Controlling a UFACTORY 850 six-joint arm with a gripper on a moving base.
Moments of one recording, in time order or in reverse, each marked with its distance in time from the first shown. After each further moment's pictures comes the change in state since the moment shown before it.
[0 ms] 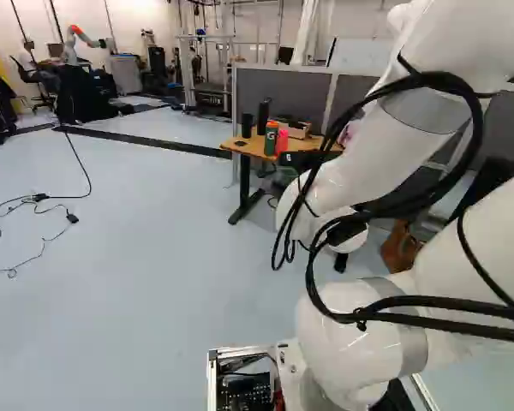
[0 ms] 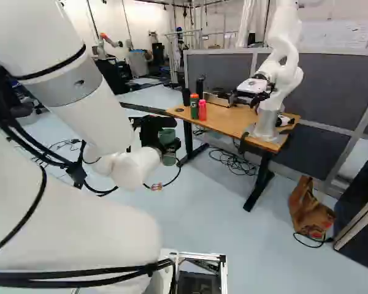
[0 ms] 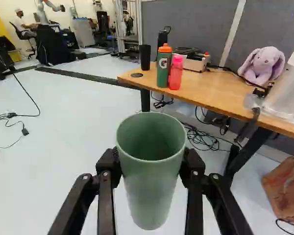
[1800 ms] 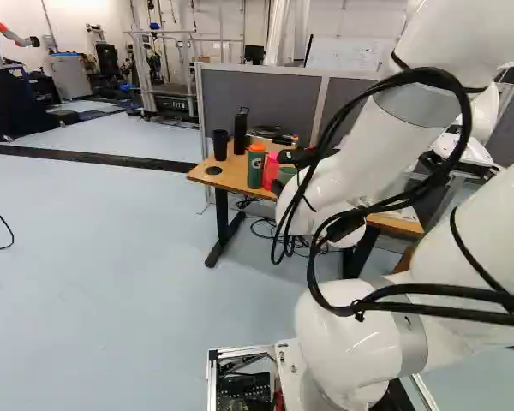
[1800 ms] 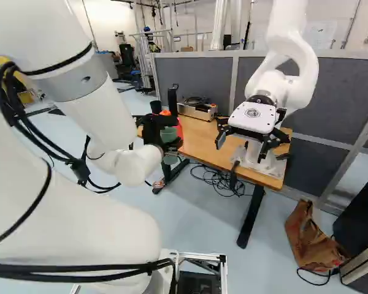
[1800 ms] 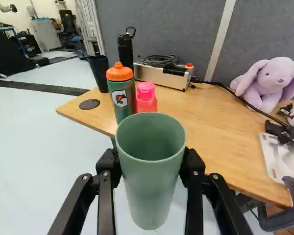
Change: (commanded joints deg) arm -1.3 -2.5 -2.1 0.0 0.0 0.0
